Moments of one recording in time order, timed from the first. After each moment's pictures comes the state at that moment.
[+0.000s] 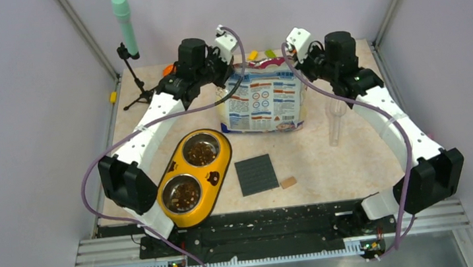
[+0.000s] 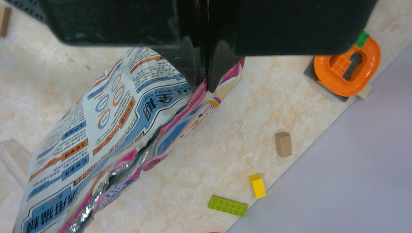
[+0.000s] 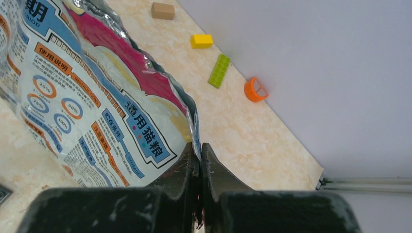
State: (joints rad) left arm -0.47 1.69 1.70 -0.42 0.27 0.31; right arm 0.32 1.40 1.41 -0.37 -0.19 -0.58
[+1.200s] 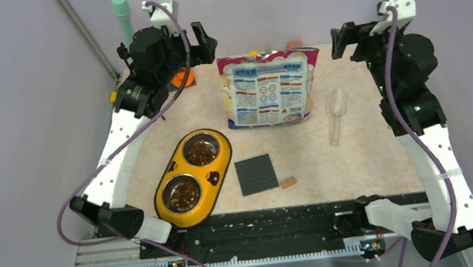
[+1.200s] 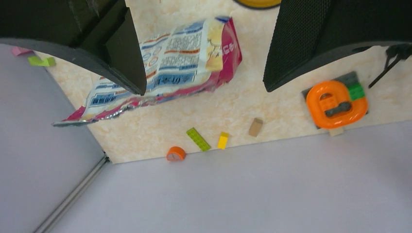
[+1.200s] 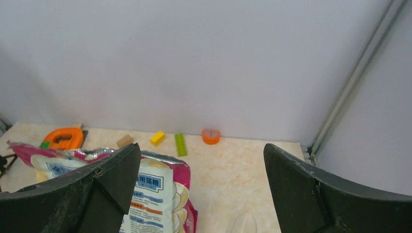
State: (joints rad) left arm -0.43 1.53 1.85 -0.43 0.01 -0.25; right arm 0.23 1.07 1.42 -0.21 0.09 -0.06
